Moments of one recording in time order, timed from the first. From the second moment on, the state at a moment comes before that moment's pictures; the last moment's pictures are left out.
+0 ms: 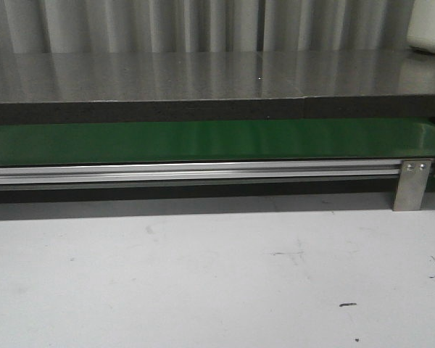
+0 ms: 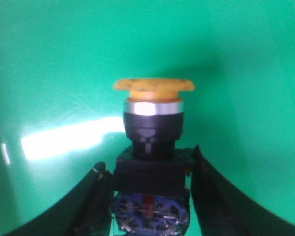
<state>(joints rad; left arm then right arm) 0.11 0.06 -0.36 -0.14 0.54 0.21 -0.37 2.02 -1.54 0.02 0.75 -0.10</state>
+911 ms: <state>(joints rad) 0.11 0.06 -0.36 -0.14 0.54 0.21 -0.22 1.84 -1.77 0.14 0.94 -0.03</state>
